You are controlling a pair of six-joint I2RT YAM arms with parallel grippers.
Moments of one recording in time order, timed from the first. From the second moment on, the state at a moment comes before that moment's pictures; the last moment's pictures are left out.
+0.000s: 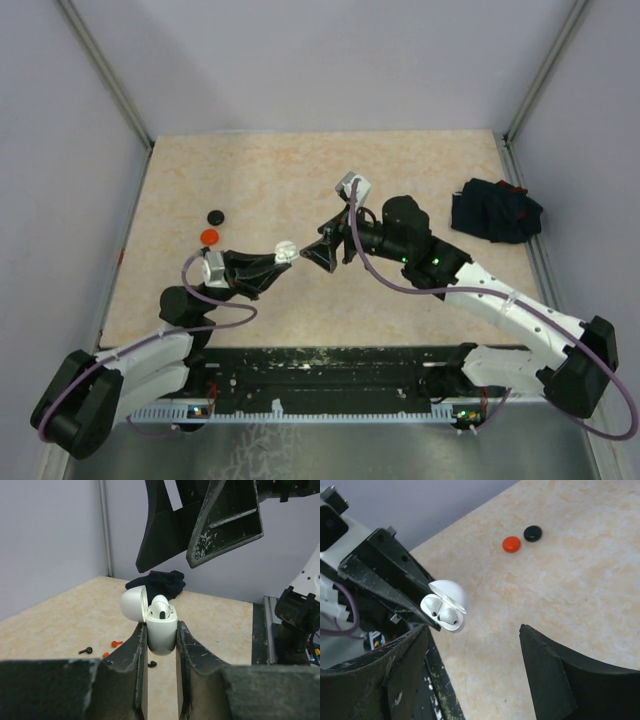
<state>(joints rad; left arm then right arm) -0.51 0.98 0.10 1.43 0.58 -0.33 0.83 1.10 0.95 0.00 -0.27 0.24</state>
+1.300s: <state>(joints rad) -0.51 0.87 0.18 1.06 0.72 -0.43 0.82 1.18 1.01 -0.09 -0.71 0.17</state>
